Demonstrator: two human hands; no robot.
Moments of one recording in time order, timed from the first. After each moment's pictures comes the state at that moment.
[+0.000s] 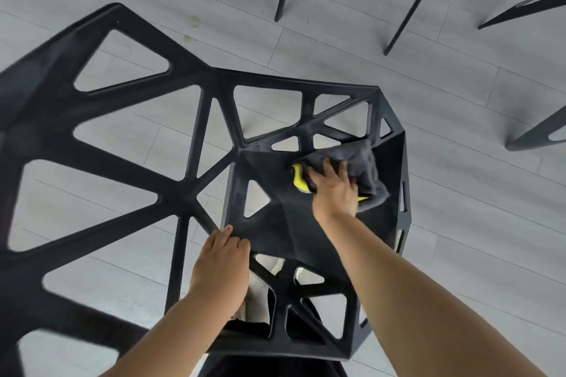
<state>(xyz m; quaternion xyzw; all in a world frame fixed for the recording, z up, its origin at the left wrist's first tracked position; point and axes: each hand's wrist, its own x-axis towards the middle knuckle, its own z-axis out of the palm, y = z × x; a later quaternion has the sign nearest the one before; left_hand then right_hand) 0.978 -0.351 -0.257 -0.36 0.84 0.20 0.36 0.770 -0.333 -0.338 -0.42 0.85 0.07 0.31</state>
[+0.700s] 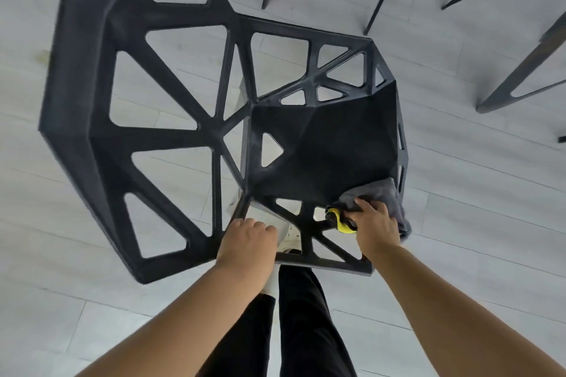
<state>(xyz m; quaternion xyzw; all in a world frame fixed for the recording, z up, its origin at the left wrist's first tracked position) 1.055 -0.286 -0.221 -0.24 0.91 0.15 0.31 0.857 -0.156 -0.290 -0.37 0.85 0.18 0.32</state>
